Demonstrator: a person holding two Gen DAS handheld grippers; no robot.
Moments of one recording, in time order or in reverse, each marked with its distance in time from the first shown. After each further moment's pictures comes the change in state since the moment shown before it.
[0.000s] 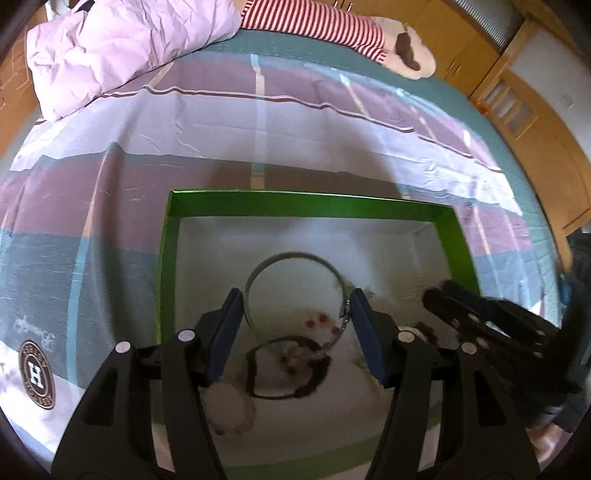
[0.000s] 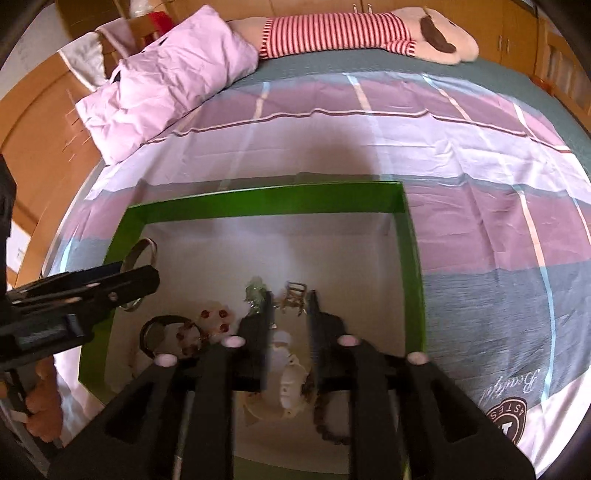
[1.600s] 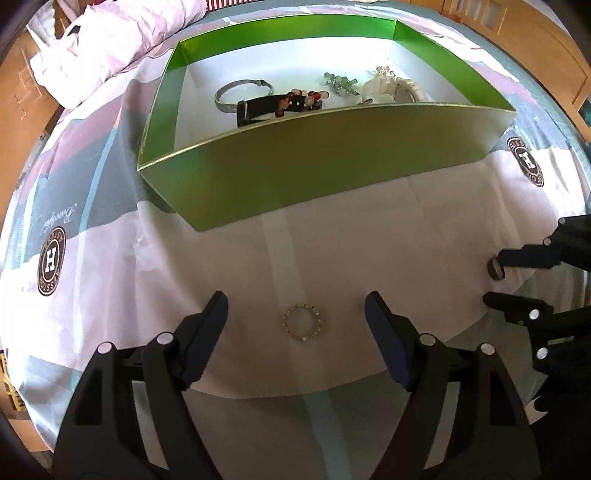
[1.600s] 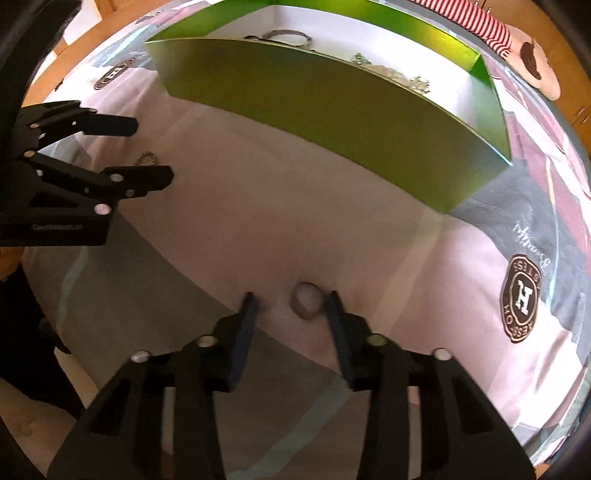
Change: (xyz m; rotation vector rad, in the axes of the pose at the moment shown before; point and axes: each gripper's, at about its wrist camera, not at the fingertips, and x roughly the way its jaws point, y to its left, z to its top) left arm -0.018 -0.011 -0.198 0.272 0.088 0.173; right arm -0.026 0.034 -0.187 -0.487 0.316 -0.012
